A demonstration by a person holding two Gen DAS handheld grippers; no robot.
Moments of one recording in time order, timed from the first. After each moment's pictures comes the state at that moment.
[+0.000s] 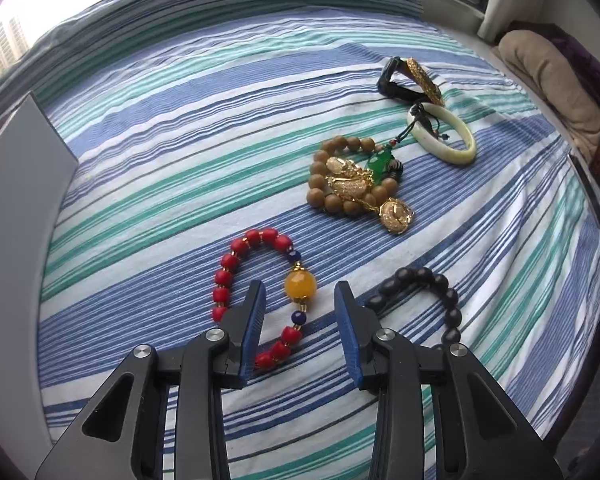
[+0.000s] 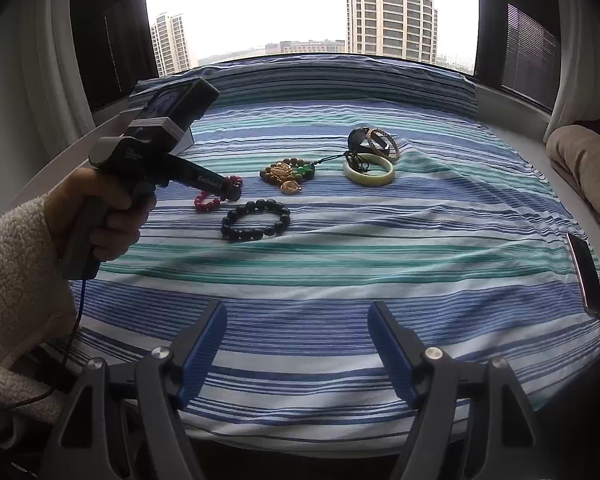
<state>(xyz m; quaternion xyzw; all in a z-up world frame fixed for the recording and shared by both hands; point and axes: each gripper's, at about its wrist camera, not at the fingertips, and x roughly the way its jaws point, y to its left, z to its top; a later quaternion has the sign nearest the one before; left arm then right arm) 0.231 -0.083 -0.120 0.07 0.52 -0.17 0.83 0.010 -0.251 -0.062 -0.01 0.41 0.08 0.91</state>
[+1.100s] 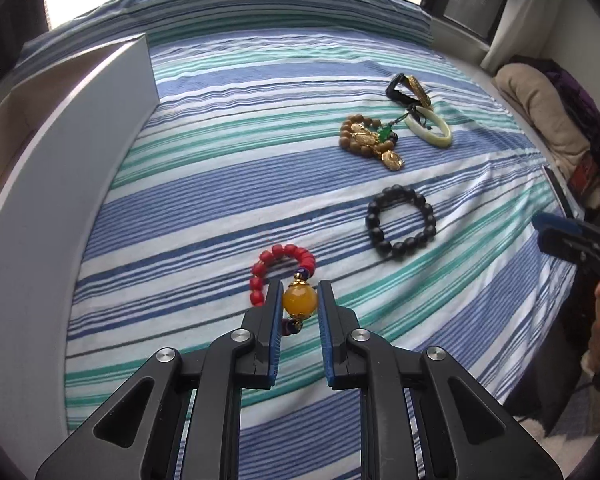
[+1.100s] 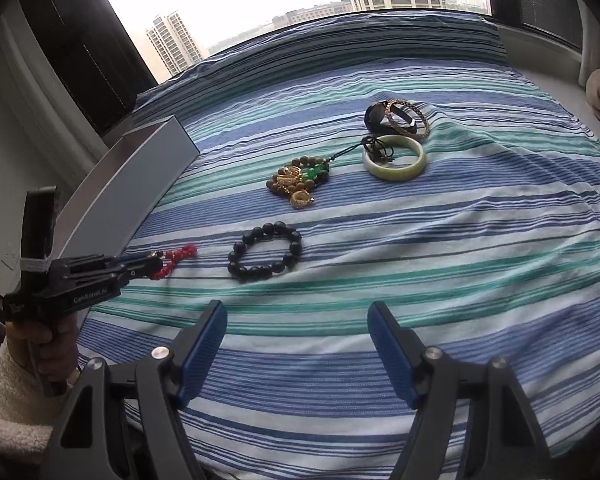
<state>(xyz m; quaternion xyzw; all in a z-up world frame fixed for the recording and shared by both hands) 0.137 -0.005 -0.087 0.01 0.51 -0.15 0.85 0.107 -0.281 -0.063 0.09 0.47 0.16 0.86</state>
